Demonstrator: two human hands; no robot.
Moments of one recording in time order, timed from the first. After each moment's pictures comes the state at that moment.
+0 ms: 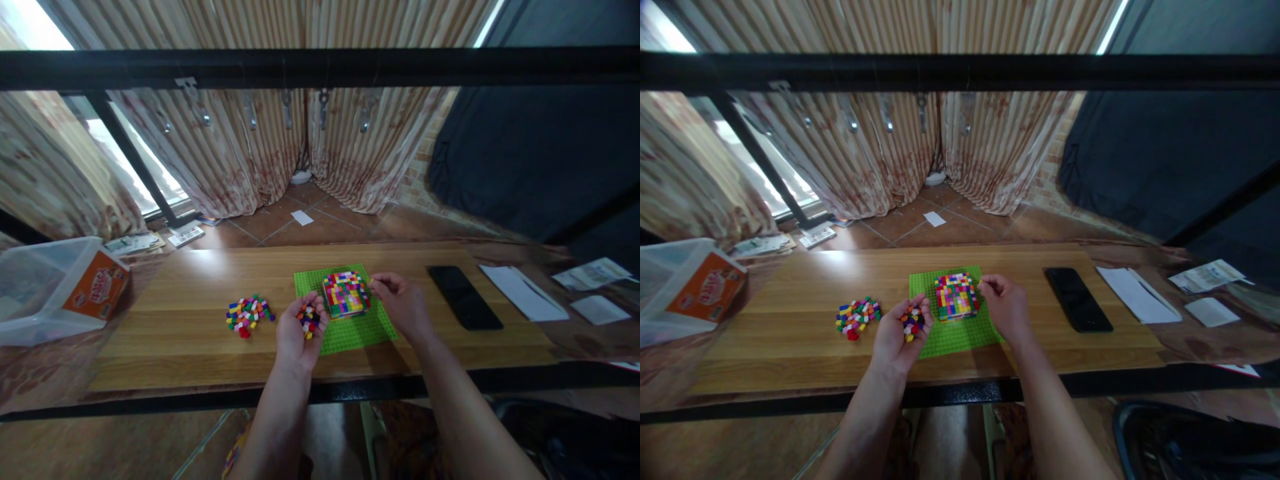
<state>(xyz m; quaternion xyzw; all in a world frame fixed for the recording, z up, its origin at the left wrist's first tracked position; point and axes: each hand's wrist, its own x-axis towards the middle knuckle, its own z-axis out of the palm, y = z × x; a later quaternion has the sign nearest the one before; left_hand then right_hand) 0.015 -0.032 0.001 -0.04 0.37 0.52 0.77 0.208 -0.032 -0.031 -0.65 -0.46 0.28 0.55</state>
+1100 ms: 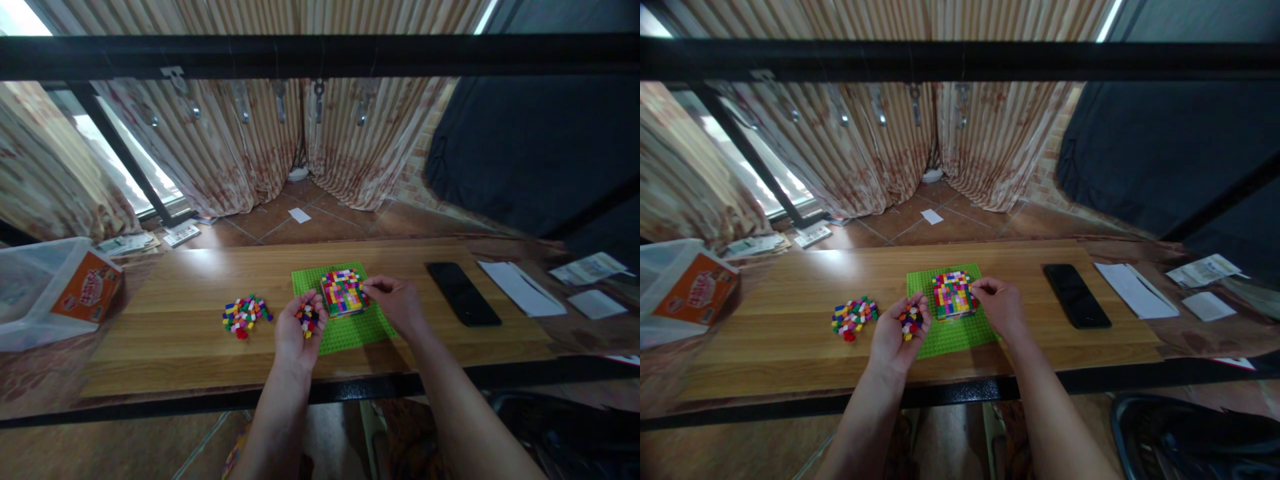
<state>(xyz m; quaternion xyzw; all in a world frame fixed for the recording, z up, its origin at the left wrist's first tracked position) 0.017 -0.031 0.003 -0.04 0.38 0.52 0.76 0.204 -0.029 -0.034 -0.64 -0.46 0.31 0.53</state>
